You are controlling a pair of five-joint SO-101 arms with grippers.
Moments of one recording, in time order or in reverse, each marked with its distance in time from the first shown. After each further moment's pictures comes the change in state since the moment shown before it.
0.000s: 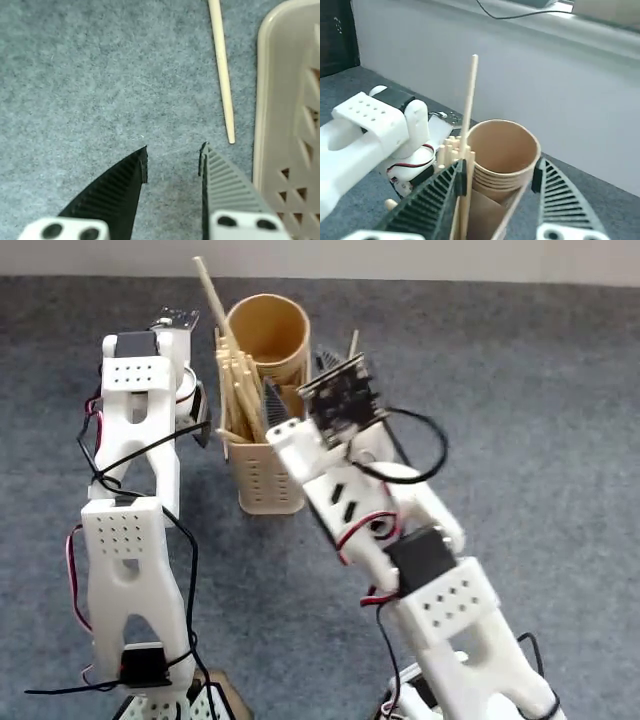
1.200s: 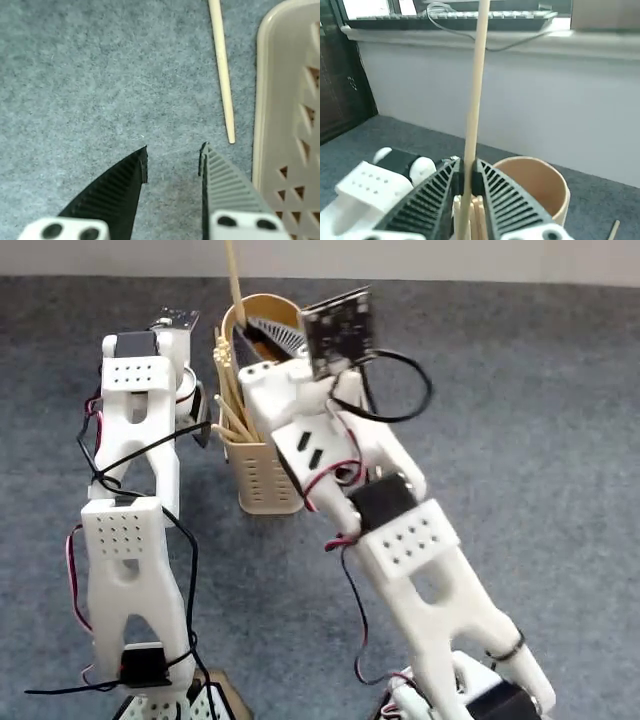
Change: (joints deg) left arm 0.0 0.0 0.0 0.0 0.0; right arm -2.5 19.0 -9.7 -12.4 -12.1
